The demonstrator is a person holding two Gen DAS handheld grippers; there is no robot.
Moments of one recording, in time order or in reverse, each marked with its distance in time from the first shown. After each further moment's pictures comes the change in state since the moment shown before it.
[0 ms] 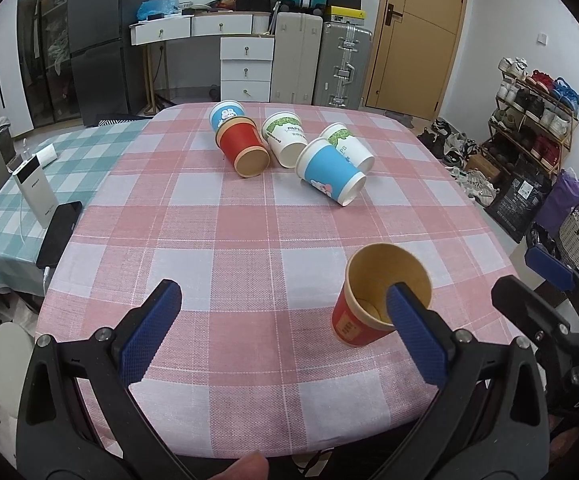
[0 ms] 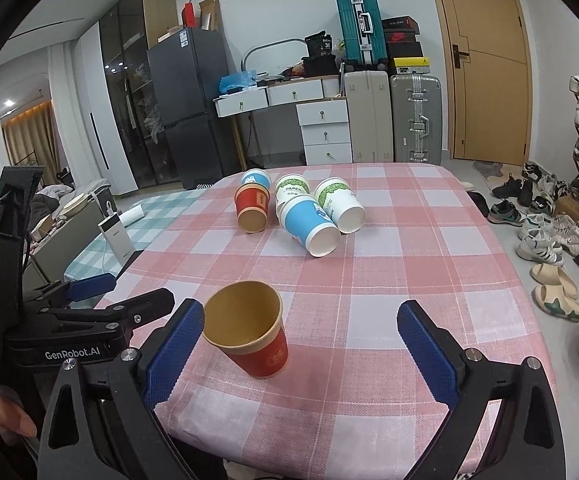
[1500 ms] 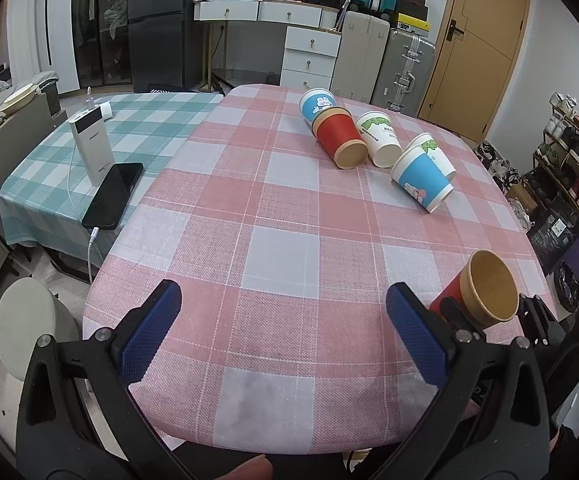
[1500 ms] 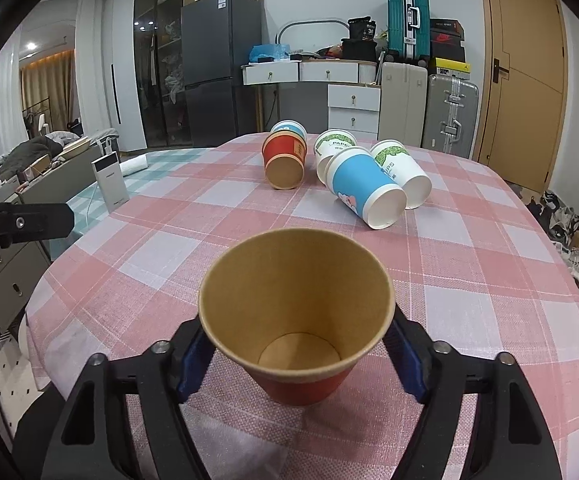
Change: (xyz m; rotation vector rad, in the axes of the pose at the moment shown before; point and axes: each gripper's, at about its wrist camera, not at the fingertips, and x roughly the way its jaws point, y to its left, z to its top) left arm 0.000 0.093 -0.015 -0.171 0.020 0.136; right arm 0.107 0.053 -0.039 -0.171 0.046 0.003
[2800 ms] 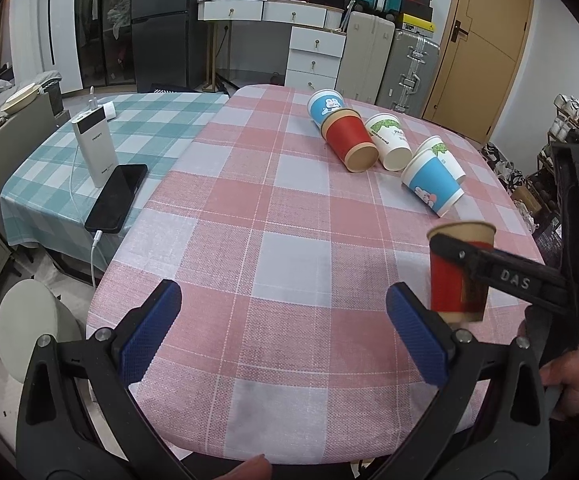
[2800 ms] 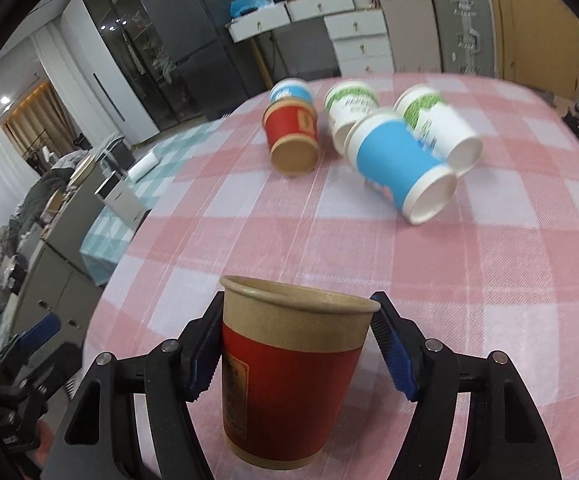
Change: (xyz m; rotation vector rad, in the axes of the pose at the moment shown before) left arm 0.007 0.014 0.004 -0.007 -0.001 0.005; right arm 0.063 -0.026 0.068 0.214 0.237 0.158
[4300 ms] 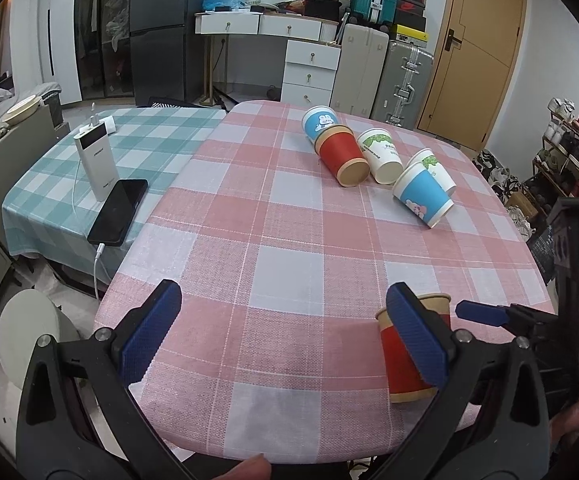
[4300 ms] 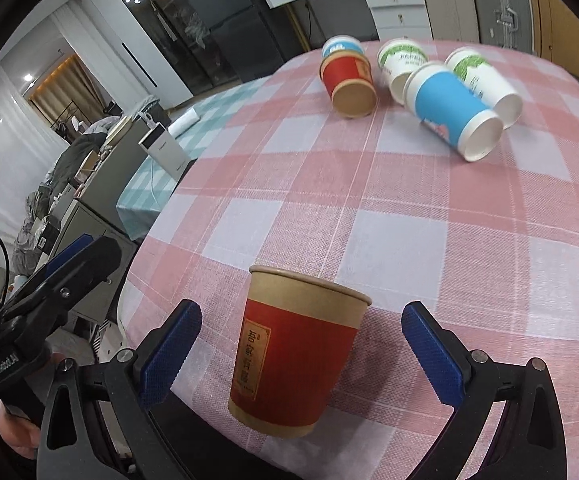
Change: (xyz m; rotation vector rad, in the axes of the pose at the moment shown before) left arm -0.017 -0.003 0.004 0.011 -0.046 -0.005; right arm -0.013 0.030 -0.040 -0.034 0.176 0.152
